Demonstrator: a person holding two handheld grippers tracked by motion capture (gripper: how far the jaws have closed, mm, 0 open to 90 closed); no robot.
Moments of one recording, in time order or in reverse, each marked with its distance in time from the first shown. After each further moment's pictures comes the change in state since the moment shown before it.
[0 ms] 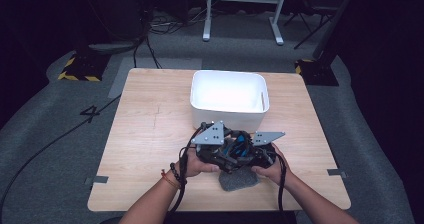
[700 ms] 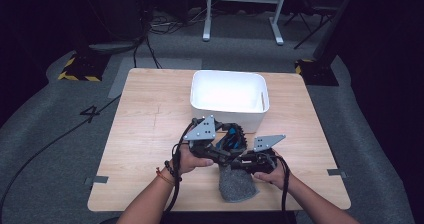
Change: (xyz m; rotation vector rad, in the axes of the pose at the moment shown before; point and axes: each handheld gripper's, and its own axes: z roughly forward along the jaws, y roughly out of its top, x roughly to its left) left arm 0.016 -0.006 -0.022 -0.001 0.129 -0.004; right arm 0.013 -0.005 -0.004 -0.005 0.172 -0.022
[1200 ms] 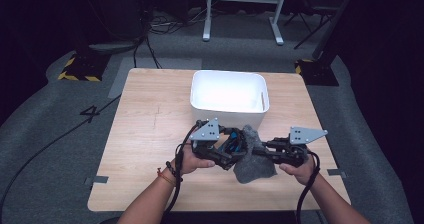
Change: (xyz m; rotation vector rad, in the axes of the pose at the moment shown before) left arm -0.001 -0.012 0.016 0.068 -0.064 -0.025; right arm 0.010 0.026 -0.084 -0.256 -0.107 -0.115
